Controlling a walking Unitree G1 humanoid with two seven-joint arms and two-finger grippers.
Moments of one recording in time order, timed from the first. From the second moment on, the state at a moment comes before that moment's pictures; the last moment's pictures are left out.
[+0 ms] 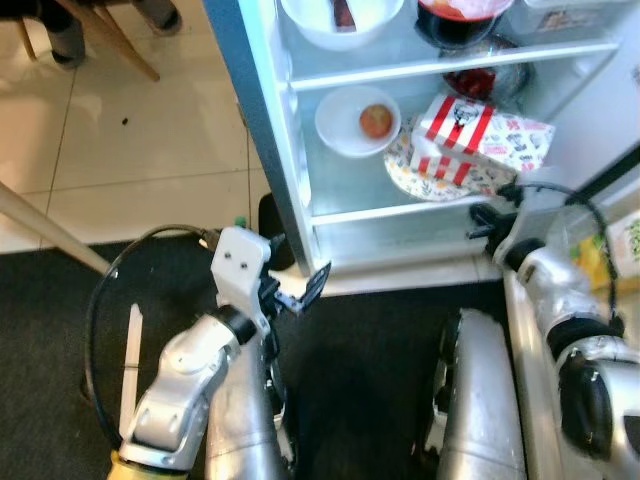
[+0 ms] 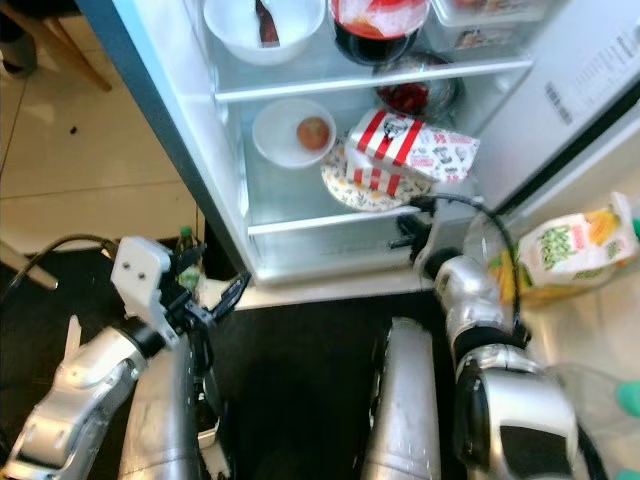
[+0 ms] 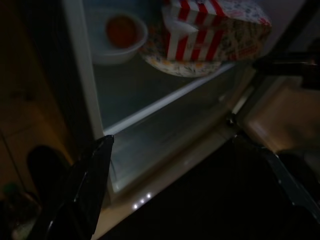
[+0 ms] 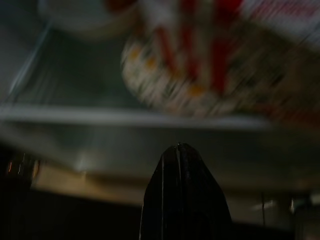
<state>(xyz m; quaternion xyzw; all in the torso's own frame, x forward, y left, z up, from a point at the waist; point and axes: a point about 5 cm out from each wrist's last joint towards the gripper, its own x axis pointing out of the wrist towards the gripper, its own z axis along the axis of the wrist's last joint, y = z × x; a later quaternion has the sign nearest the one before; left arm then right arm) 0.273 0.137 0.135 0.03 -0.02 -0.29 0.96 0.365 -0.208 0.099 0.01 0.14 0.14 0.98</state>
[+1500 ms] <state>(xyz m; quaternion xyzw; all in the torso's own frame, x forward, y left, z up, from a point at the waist) 0.273 0.189 0.016 -0.07 0.13 -0.16 0.98 0.329 -0.147 0.037 0.05 0.20 0.19 0.96</state>
